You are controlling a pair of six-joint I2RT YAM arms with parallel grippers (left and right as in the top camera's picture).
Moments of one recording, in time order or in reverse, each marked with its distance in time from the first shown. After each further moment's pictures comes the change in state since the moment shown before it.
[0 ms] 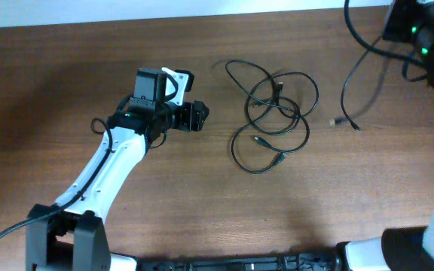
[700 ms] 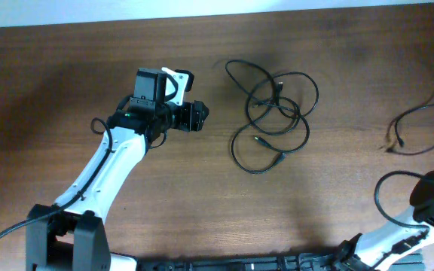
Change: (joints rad) left arm 0.000 0.000 0.000 0.000 0.000 0.000; right arm -0.622 0.303 -0.013 -0.162 -0.352 0.073
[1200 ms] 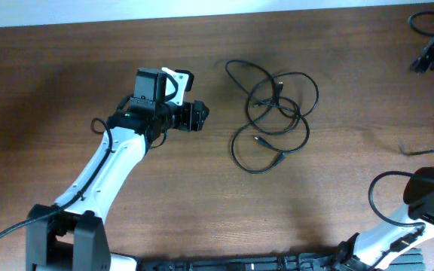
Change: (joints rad) left arm 0.000 0.000 0.000 0.000 0.000 0.000; right arm 0.097 0.008 0.000 -0.217 -0.181 -0.089
